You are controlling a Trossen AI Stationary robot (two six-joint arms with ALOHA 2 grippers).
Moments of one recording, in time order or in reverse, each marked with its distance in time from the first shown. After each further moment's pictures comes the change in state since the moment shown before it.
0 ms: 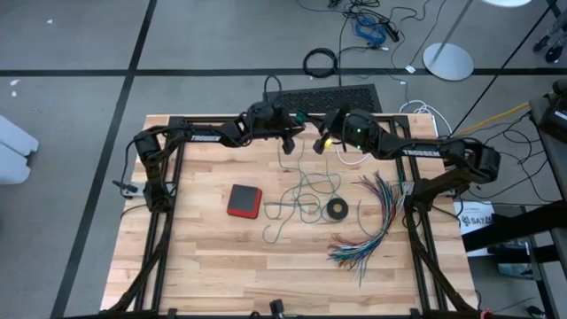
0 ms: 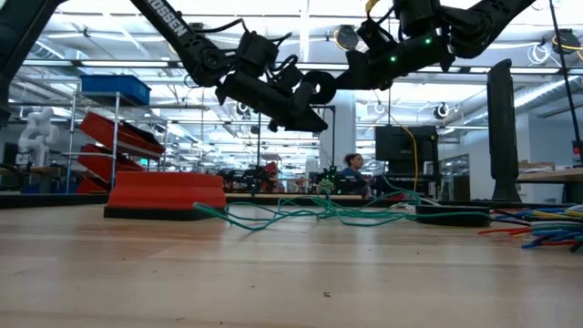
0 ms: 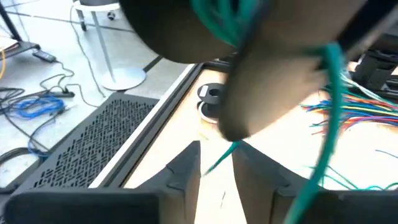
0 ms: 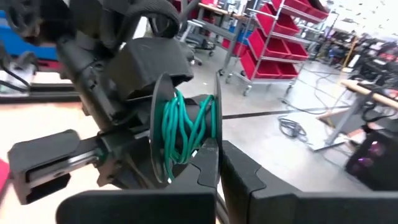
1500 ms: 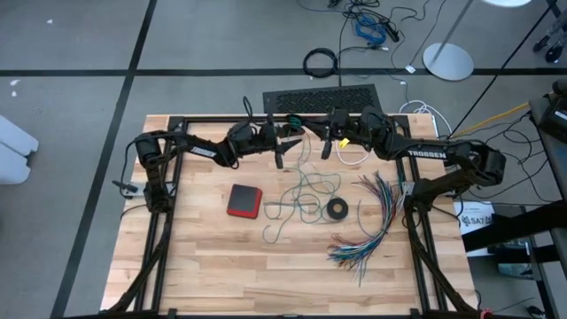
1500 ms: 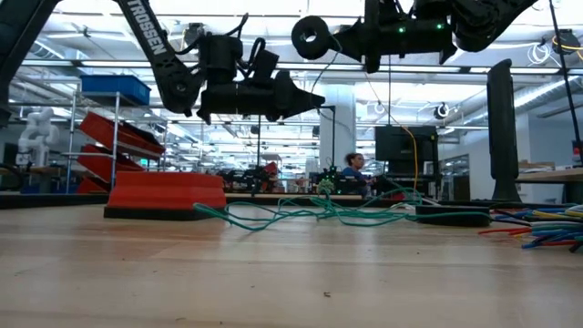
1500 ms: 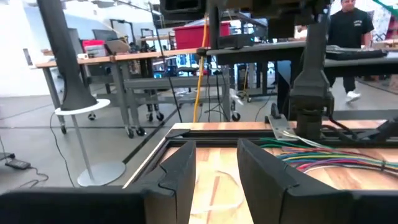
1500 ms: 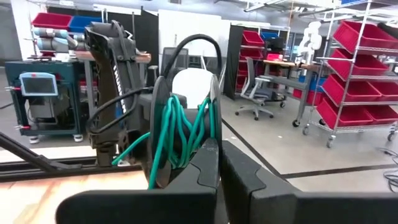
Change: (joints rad) left arm -0.061 -0.001 -0.310 0.712 0.090 0.037; right arm -0.005 -0.054 0.000 0.159 -0.339 0.188
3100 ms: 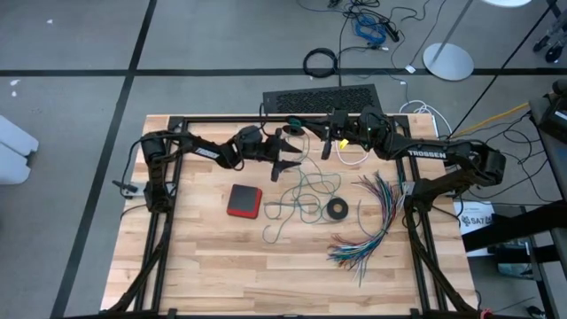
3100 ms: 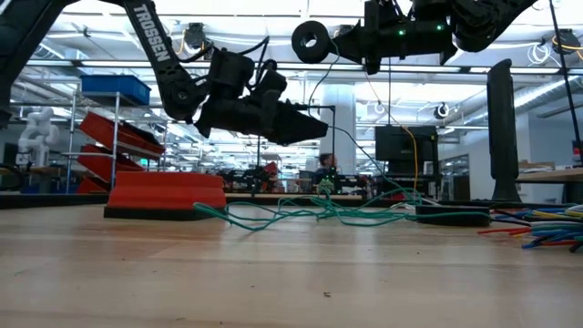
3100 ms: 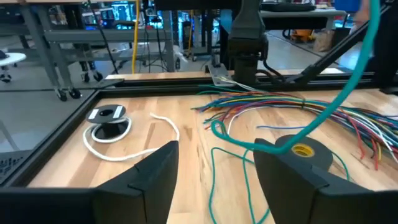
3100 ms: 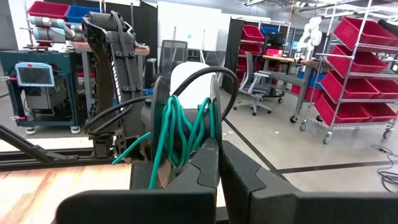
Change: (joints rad) left arm -0.011 0.048 0.000 -0.175 0.231 0.013; right arm -0.003 0.000 0.000 -0.027 0.000 -0.028
